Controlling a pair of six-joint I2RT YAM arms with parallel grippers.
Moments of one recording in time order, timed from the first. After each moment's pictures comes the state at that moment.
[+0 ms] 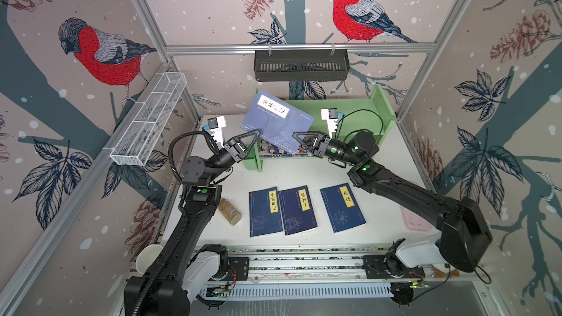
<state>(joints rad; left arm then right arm) -0.09 0.95 0.69 0.73 0.85 -1.24 0.64 1.39 1.01 0.70 -0.68 0.91</state>
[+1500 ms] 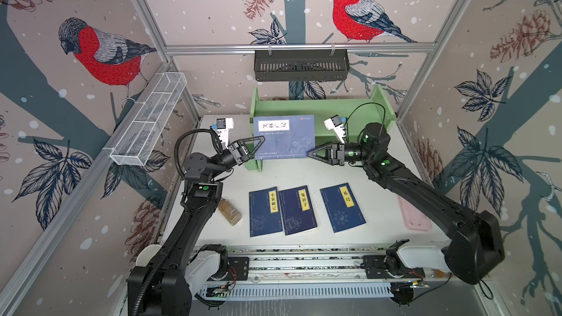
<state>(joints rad) -0.08 1.03 0.69 0.77 0.99 -1.25 0.50 1.31 0.99 0.33 -1.11 0.79</state>
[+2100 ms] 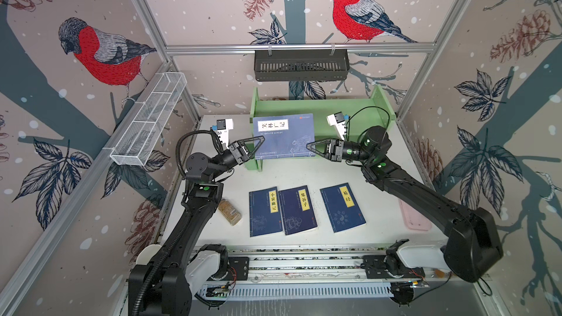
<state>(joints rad) -0.08 1.03 0.67 0.76 0.95 -1.26 0.52 1.34 0.98 0.52 -1.00 0.94</state>
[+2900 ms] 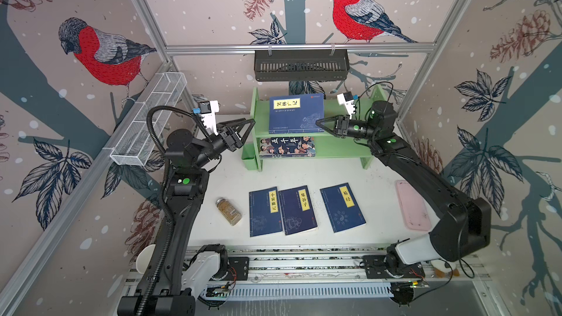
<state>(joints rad) 0.00 0.99 1.08 0.05 0.80 -0.66 0.36 1.48 1.31 0.10 -1.01 0.86</state>
